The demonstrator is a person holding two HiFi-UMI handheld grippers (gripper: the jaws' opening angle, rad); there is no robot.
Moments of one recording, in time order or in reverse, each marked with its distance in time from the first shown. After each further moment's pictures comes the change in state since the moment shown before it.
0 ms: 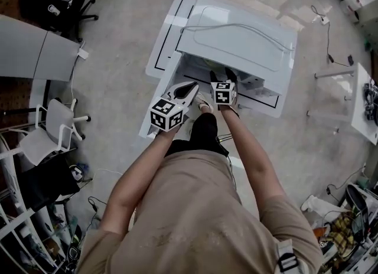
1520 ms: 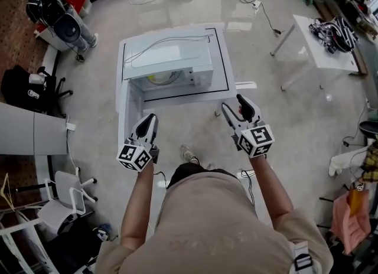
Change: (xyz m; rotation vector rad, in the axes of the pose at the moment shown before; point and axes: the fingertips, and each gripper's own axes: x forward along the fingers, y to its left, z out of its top) left arm -0.109 -0.177 0.023 0.158 -0.230 -0.110; right arm -0.488 -0.101 0.028 0.199 -0.529 -0.039
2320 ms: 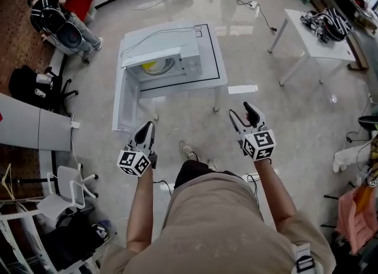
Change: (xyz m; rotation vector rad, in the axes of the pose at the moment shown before) left arm -0.087 -0.101 -0.050 0.058 0.013 0.061; right arm -0.155 -0.020 -0.058 -0.032 0.051 -0.063
